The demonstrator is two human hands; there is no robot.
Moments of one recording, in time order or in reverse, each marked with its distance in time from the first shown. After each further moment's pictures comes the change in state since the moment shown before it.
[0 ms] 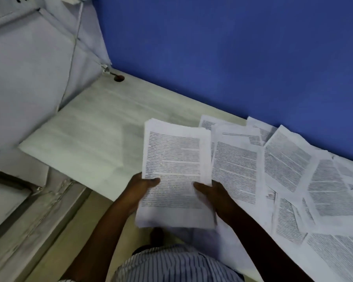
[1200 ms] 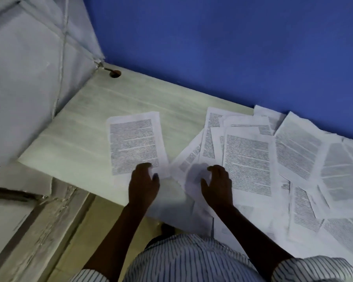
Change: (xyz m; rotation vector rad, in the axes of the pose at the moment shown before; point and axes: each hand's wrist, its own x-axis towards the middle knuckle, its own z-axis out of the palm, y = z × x) left_hand 0.033 -0.003 -0.041 0.892 0.426 0.433; right_hand 0.064 0.046 0.050 -1.001 0.553 -0.344
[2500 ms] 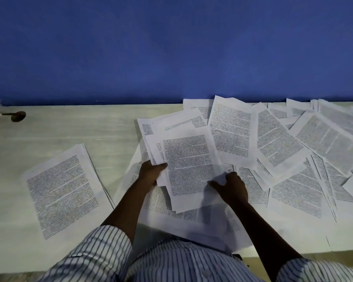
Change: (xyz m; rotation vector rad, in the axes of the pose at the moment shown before) left_hand 0.068 0.175 0.161 -0.525 -0.631 -0.358; right_hand 0.011 0.183 -0.101 0.137 -0.035 0.717
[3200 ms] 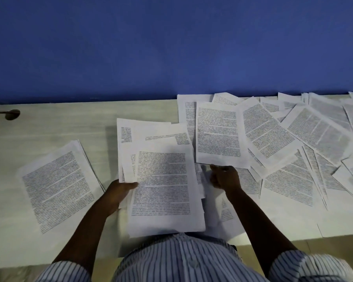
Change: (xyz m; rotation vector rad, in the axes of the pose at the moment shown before) left_hand -0.019 -0.066 -0.096 -0.117 -0.191 -0.061; right_hand 0.000 -0.002 -0.007 0.672 -0.090 0.169
